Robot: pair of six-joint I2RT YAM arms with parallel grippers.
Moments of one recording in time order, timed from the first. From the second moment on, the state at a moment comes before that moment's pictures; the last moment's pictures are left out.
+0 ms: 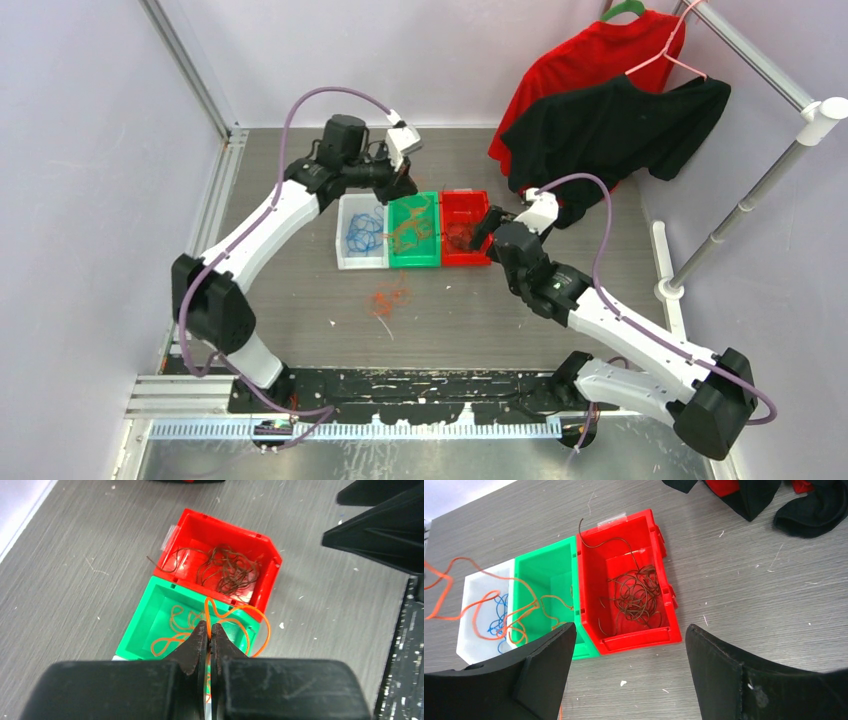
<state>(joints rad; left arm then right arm) -0.50 1.59 1.50 -0.44 0.62 0.32 0.76 0.98 0.74 -0.25 0.67 0.71</state>
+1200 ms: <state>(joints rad) -0.58 1.87 1.55 -0.61 0.16 0.56 0.65 1.05 0.75 -0.22 0.55 0.74</state>
